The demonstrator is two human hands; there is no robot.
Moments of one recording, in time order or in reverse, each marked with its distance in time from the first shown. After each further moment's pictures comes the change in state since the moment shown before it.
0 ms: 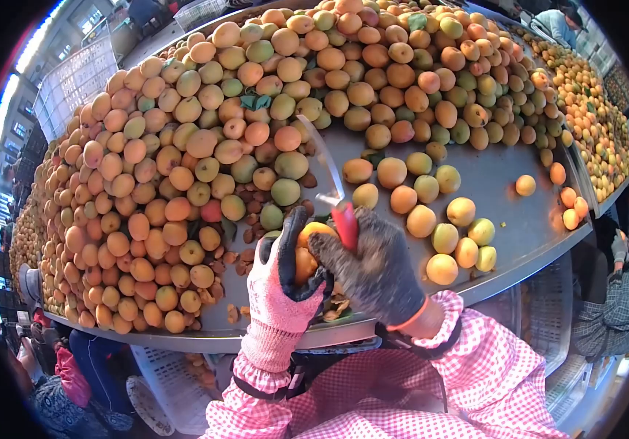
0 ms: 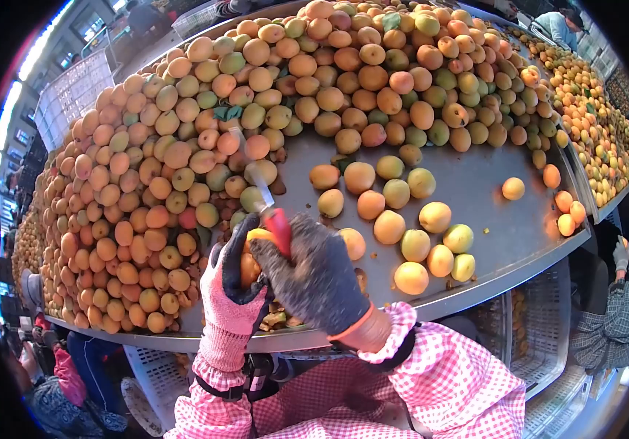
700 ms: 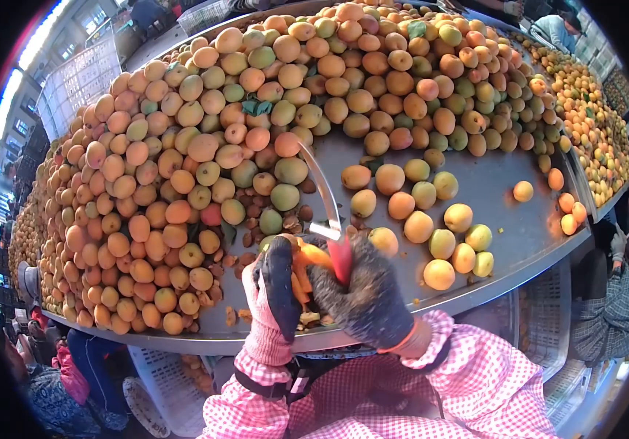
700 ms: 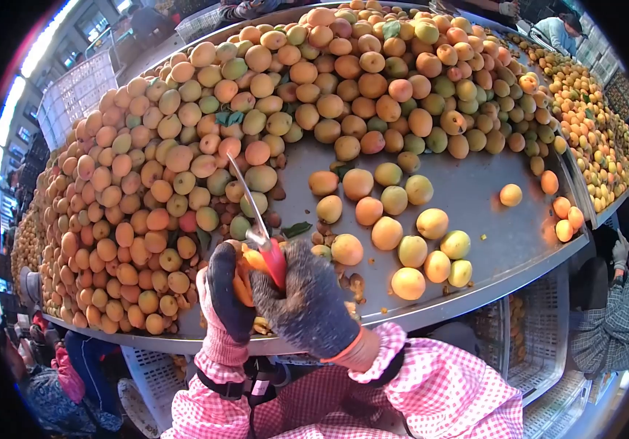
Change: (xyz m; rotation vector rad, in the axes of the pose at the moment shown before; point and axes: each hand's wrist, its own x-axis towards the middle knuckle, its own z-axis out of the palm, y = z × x) left_hand -0.011 -0.017 0.013 -0.797 0.163 -0.419; right_hand -0.025 0.006 0.013 -0.078 0.076 -0.178
